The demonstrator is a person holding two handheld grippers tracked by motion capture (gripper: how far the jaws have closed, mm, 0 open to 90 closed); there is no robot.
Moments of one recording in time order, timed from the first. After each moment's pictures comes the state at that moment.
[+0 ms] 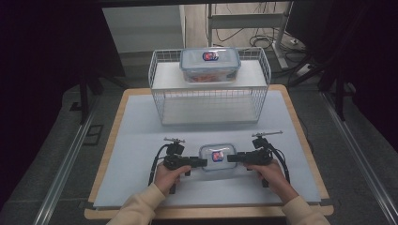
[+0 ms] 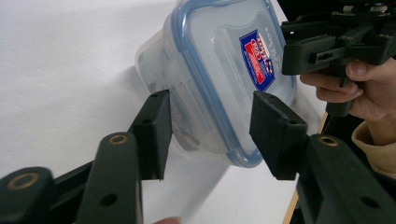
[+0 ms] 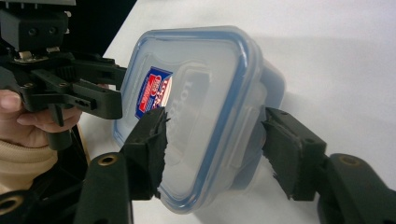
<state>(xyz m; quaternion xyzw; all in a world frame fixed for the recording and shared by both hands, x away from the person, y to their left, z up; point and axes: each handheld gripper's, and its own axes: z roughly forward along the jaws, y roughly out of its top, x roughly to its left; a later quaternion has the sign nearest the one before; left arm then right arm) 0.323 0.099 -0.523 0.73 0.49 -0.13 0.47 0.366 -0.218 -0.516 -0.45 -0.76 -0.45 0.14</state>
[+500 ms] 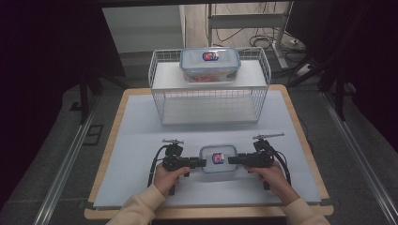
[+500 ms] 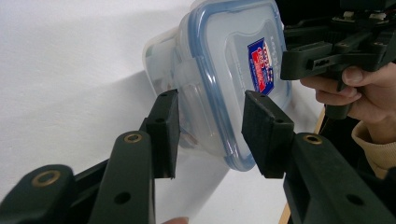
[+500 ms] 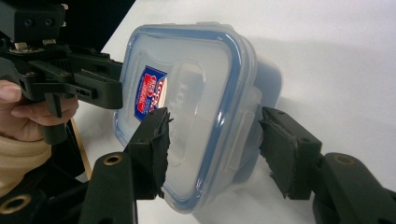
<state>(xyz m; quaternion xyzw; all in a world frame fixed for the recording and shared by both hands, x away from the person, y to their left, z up) 0.318 0.101 -0.522 0.72 0.49 -0.12 0.48 0.356 -0.219 -0.512 -0.44 -0.77 -0.45 0.12</state>
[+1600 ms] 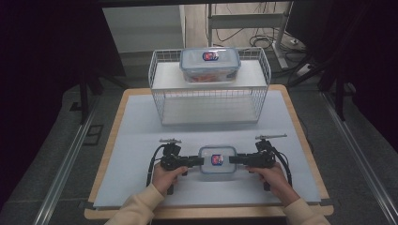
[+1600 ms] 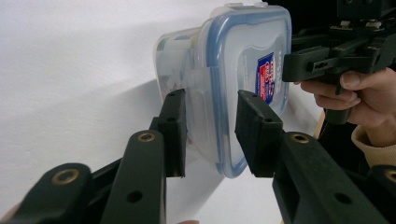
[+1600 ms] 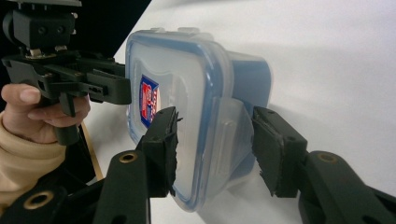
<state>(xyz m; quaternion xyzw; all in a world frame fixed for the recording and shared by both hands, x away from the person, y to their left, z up) 0.317 0.108 -0.519 0.72 0.48 -0.10 0.49 0.353 -0.223 -0.512 -0.45 -0.75 -0.47 0.13</state>
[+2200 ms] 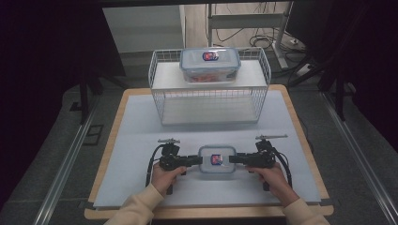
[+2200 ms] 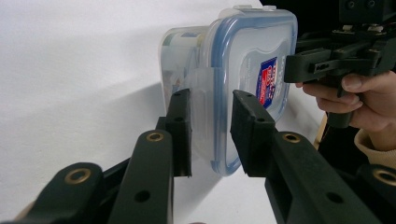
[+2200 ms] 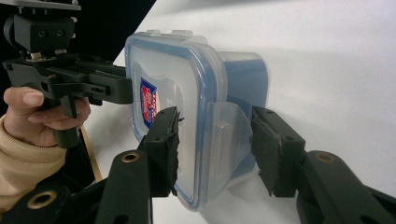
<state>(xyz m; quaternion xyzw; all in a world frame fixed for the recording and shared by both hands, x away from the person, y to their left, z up) 0.316 0.110 -0.518 0.72 0.48 -0.10 0.49 0.351 -0.222 -0.510 -0.45 -0.75 -0.48 0.12</state>
